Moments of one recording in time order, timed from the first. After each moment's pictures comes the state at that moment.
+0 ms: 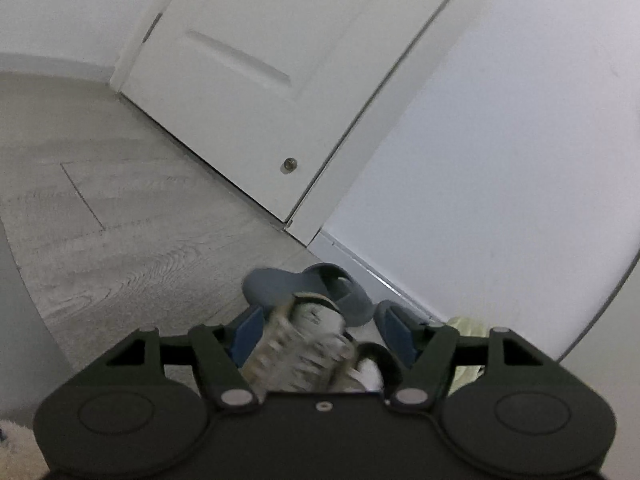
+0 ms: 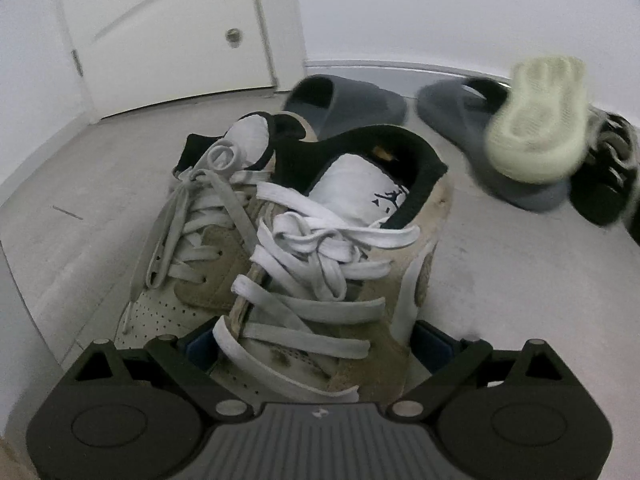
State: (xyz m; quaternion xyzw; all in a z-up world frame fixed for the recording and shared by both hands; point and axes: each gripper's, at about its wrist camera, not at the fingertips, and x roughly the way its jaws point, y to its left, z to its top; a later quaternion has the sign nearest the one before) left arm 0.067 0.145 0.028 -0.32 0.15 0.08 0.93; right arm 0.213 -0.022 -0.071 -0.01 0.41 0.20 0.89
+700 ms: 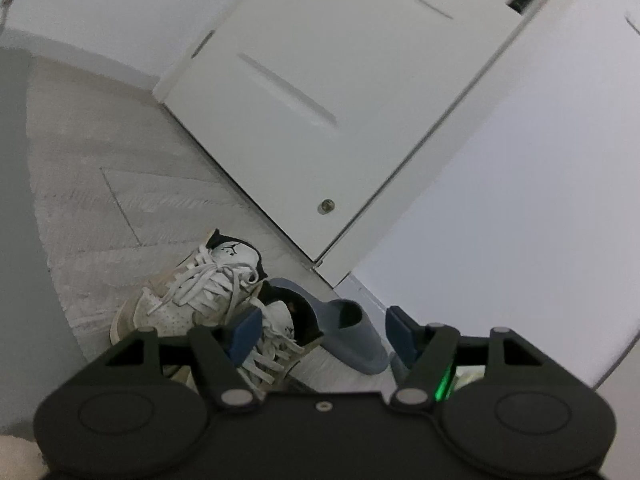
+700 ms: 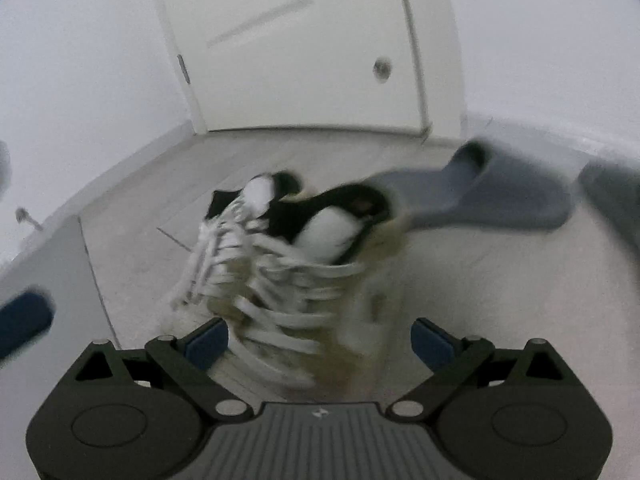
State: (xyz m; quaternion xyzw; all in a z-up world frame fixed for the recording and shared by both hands) left arm 0.055 0.159 0.035 -0.33 0.11 0.12 0.93; right arm 0.219 0.050 -0.032 -0.03 0.34 0.33 0.88
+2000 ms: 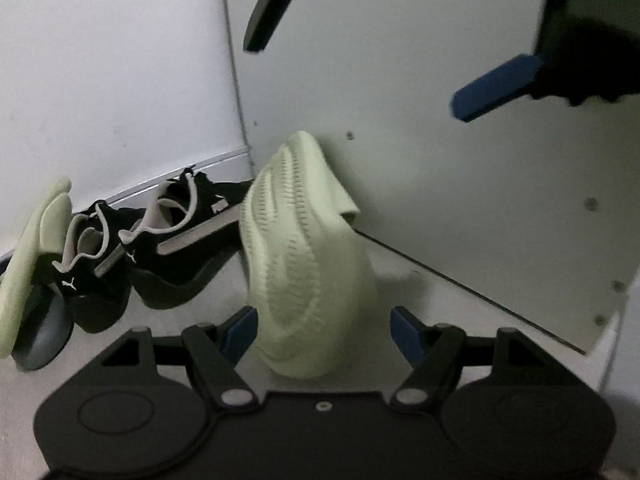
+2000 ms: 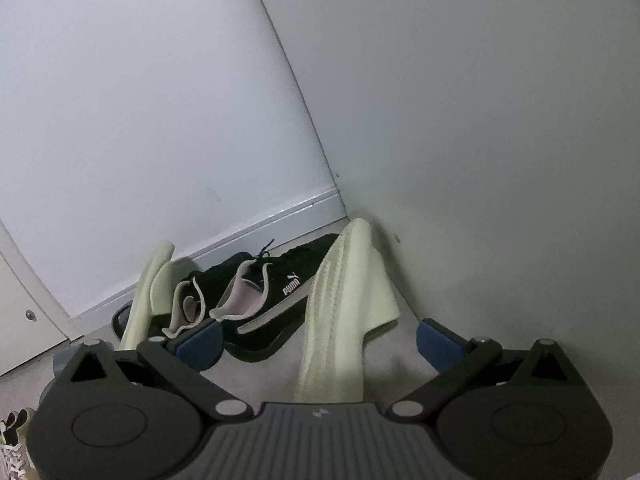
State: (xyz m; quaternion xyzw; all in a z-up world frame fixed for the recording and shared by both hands) left arm 0.189 -0.326 -0.071 0.12 0.25 -0.31 0.91; right arm 0.158 -0.444 0.018 0.21 0.27 -0.07 0.94
